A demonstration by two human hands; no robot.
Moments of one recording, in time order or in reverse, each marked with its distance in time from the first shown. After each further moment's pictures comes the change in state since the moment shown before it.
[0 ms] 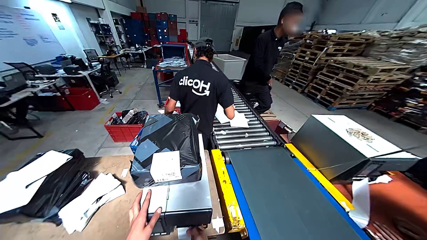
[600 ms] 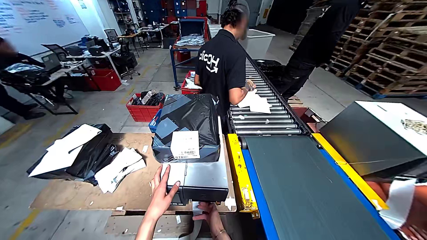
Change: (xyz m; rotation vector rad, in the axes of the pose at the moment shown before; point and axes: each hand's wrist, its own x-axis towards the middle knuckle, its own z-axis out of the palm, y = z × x) left_hand -0.002 -0.007 -0.001 -0.017 -0.004 -0.059; right_hand 0.015 0.028 0.019 0.361 0.019 0.050
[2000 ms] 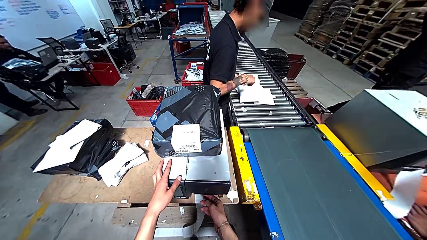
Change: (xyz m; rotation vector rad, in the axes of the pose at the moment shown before) left_hand 0.001 -0.003 0.001 -0.010 -0.023 -0.007; right_hand 0.000 -0.004 -0.001 -0.159 0.059 0.012
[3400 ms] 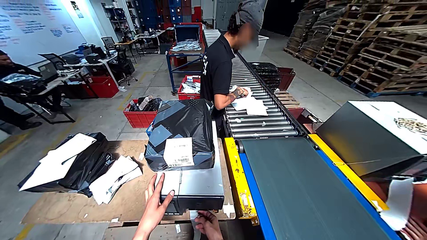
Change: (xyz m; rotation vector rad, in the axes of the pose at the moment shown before) left_hand 0.000 0.003 0.002 -0.022 0.042 0.007; right_hand -0.002 -0.002 -0.006 0.015 -0.038 0.016
